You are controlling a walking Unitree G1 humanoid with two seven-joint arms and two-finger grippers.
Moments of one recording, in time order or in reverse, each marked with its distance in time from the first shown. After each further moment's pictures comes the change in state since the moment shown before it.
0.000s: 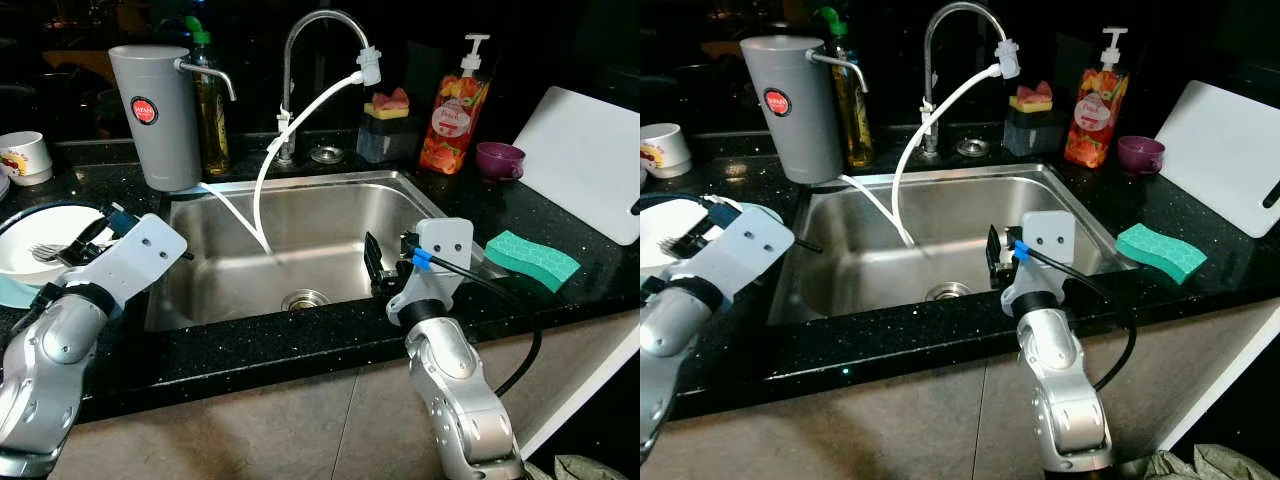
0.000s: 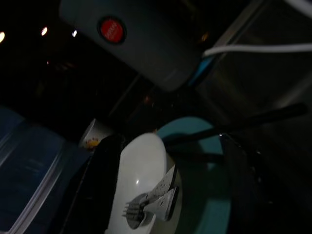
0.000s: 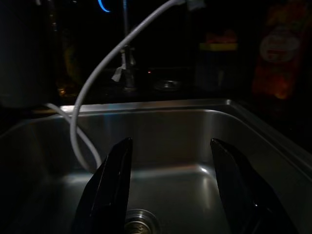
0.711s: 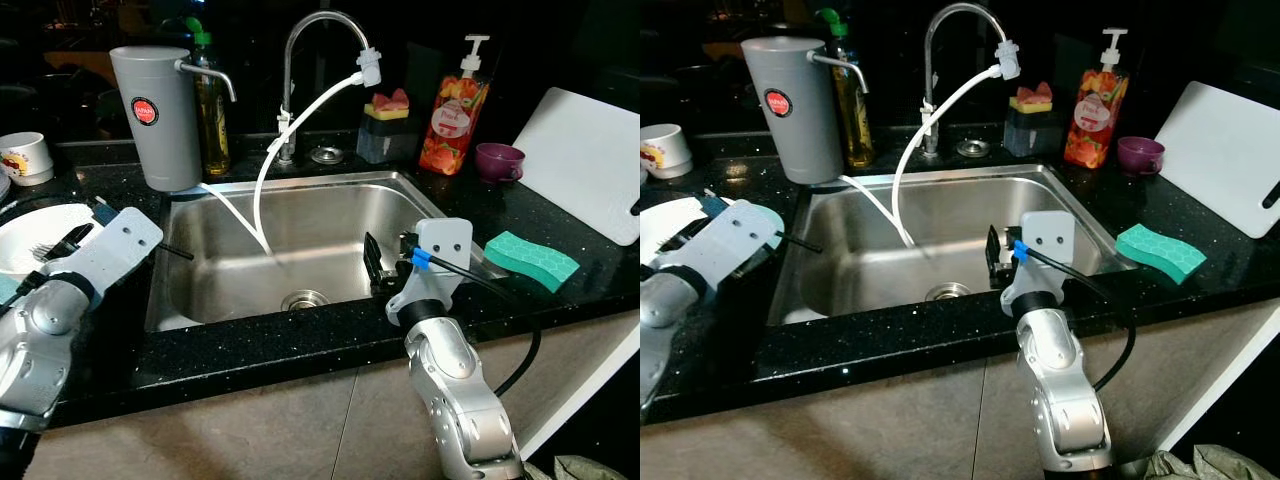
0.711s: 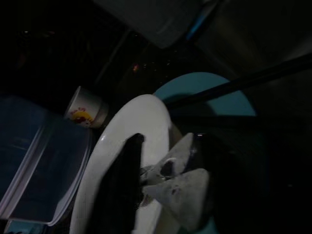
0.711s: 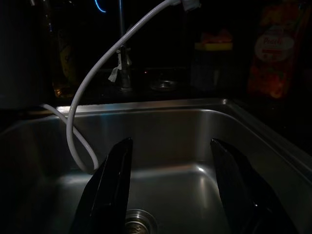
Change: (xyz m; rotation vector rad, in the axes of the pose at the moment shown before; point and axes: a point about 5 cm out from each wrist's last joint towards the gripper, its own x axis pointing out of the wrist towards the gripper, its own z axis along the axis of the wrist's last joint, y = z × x) left arm 0.023 0.006 -0.033 0.017 0.146 -0.070; right arm 0.000 0.000 0.000 0.002 0.002 -0.007
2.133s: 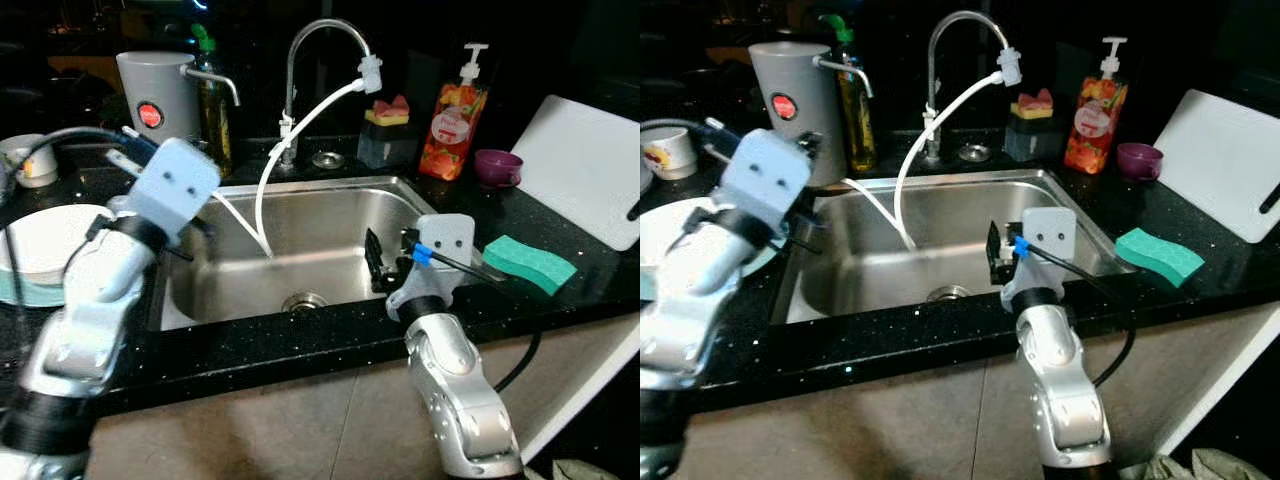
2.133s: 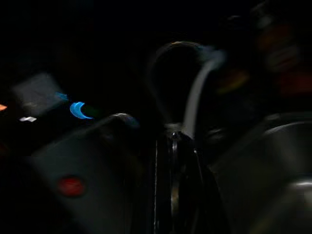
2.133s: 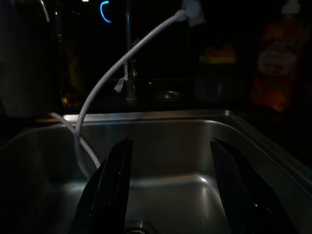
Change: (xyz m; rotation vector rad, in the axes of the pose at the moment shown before) left arm -0.004 -0.005 0.133 -0.458 -0.690 -0.047; right arm 0.004 0.001 0.005 -0.002 -0.019 0.006
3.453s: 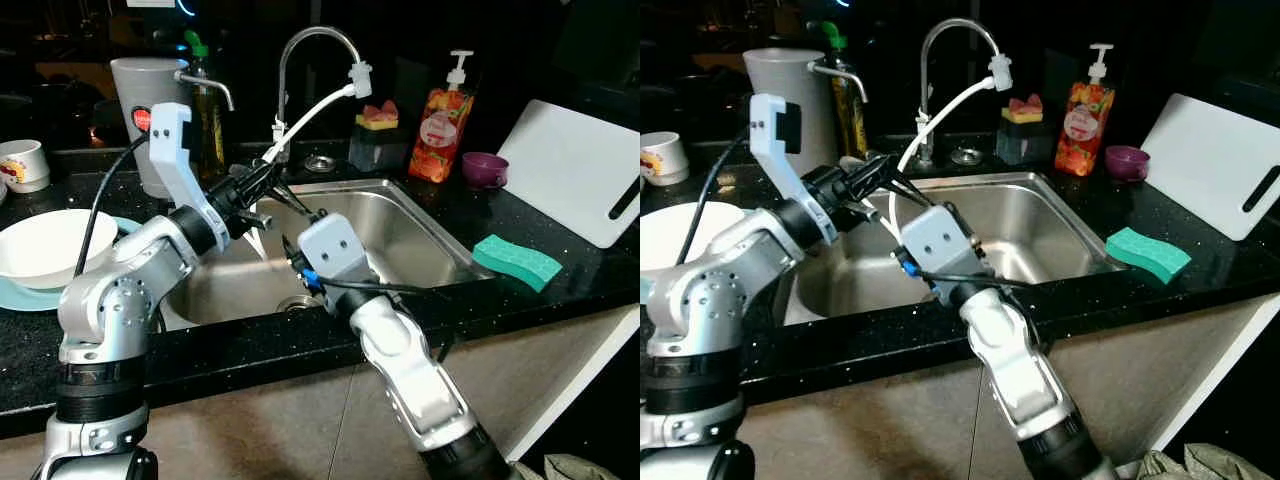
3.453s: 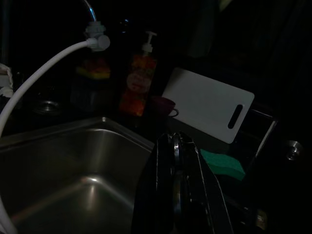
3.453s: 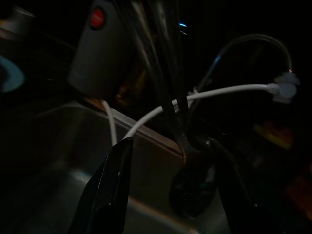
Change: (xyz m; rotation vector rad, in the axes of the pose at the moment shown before) left arm 0.006 -0.015 0.005 -0.924 0.101 -0.272; right arm 0.027 0.064 0.001 -0.408 -0.097 0.323
